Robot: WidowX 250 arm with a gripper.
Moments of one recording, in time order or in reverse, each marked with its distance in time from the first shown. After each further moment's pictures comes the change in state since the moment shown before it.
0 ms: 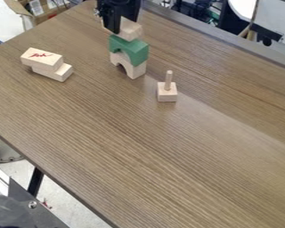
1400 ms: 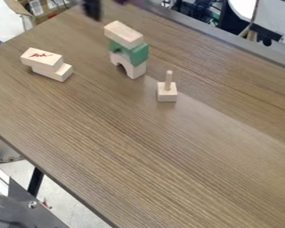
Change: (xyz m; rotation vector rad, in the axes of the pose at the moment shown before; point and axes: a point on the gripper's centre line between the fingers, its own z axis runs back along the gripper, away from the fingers) arm 0.054 0.036 0.023 -0.072 0.024 0.210
